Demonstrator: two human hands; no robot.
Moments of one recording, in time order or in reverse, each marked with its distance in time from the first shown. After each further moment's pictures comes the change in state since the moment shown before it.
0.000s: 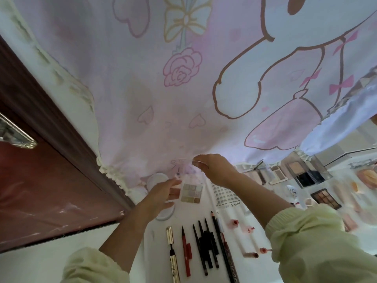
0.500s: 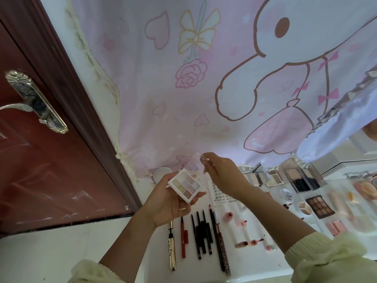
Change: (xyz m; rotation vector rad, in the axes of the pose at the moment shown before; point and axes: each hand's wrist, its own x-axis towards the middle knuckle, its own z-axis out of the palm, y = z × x) left_hand -0.077 -0.020 0.011 -0.557 -0.460 -0.020; right_hand -0.073 -0.029 -0.024 0.070 0.145 -0.142
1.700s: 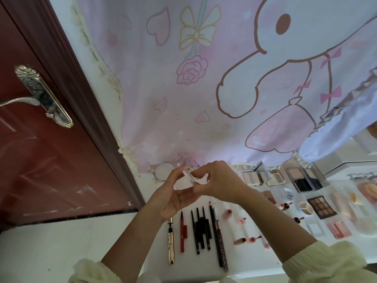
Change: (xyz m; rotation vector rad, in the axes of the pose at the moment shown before) left_hand -0.005 -0.013 0.022 0.044 0.190 0.195; right_hand -0.024 -0.025 -0.007 0.249 -0.197 -0.011
